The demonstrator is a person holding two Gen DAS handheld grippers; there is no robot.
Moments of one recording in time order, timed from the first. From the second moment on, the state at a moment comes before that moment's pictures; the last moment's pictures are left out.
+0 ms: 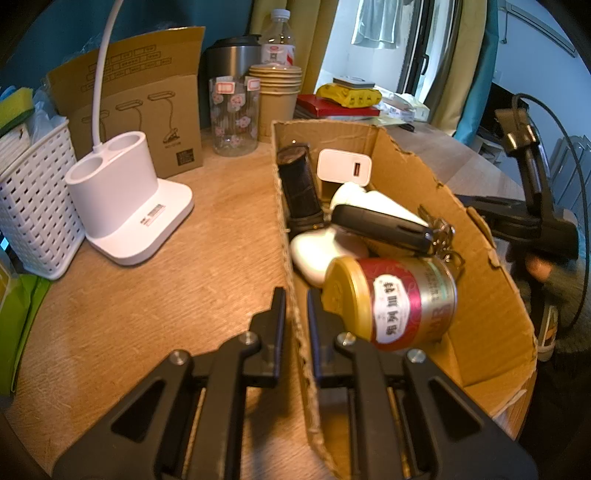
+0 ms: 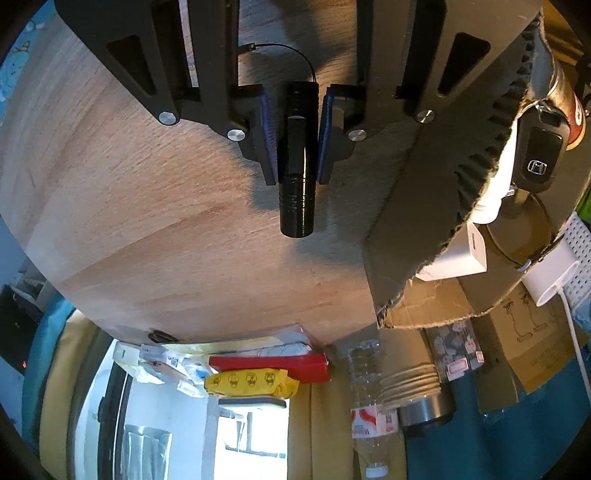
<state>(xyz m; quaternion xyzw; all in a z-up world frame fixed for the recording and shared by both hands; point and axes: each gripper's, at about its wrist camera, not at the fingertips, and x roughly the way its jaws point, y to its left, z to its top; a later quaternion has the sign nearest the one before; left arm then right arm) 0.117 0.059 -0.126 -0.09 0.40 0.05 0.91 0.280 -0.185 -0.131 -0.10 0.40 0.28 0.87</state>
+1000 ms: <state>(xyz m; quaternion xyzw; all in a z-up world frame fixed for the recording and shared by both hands) 0.118 0.060 -0.126 -0.09 0.40 0.05 0.91 0.222 -0.191 -0.039 -0.06 0.28 0.33 0.90</state>
